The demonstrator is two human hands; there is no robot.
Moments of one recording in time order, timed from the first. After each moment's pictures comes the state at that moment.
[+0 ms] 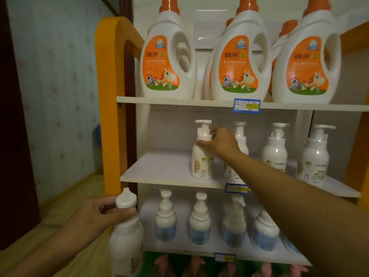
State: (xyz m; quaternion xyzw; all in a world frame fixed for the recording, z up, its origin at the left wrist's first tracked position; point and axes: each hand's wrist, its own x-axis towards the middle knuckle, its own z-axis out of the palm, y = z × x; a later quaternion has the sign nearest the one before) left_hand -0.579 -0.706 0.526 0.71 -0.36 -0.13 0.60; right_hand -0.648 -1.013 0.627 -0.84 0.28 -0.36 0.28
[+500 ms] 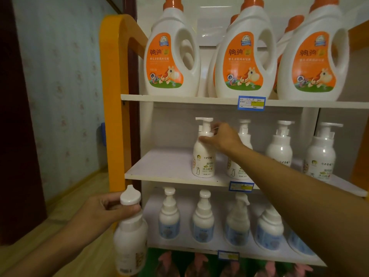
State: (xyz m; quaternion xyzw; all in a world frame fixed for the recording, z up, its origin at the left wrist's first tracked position) left_hand -0.585 -0.709 0.529 0.71 -0.35 -0.13 0.60; right_hand -0.645 -1.013 0.633 -0.85 0.25 -0.36 0.28
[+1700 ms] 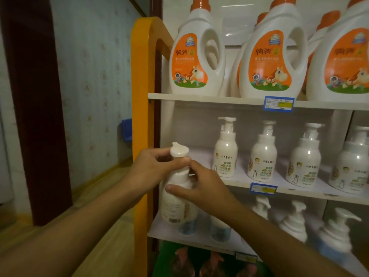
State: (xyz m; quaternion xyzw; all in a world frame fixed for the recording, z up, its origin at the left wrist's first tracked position) left_hand -0.600 -0.745 0.586 0.67 -0.42 -0.03 0.62; right_hand -0.676 -0.881 0.555 -0.91 -0.02 -0.25 0.33
